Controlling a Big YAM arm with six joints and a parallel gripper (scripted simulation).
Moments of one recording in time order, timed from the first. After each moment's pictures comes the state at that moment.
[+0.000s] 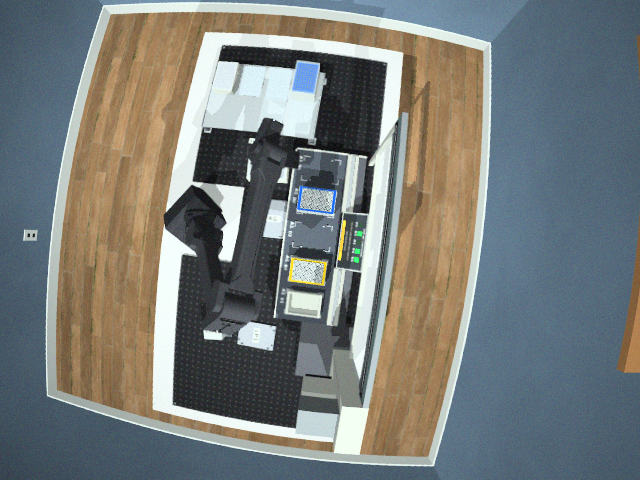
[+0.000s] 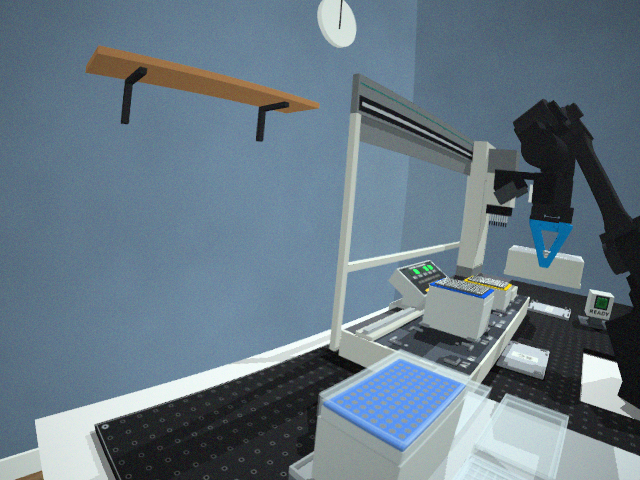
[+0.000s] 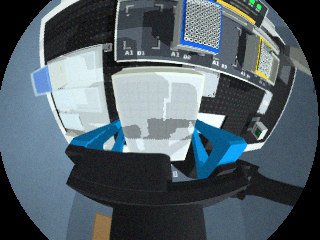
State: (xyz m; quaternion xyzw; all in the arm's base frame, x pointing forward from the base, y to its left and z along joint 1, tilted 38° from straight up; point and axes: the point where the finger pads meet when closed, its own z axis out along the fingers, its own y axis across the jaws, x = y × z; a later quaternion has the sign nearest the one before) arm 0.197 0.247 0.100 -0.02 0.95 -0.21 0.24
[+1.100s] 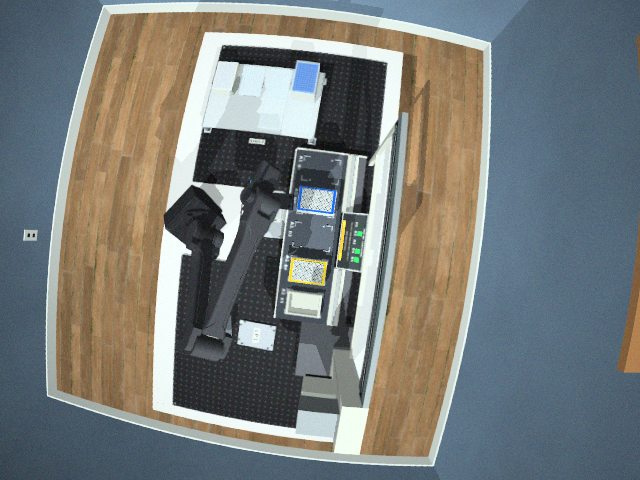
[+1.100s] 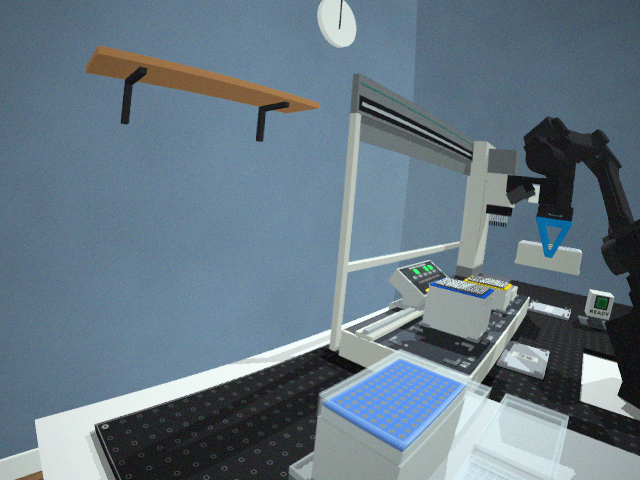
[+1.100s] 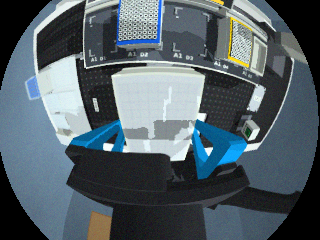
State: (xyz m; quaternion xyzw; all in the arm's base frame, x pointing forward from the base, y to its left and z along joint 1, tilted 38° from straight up) arm 0.183 0.141 0.148 -0.01 0.95 -0.21 0.25
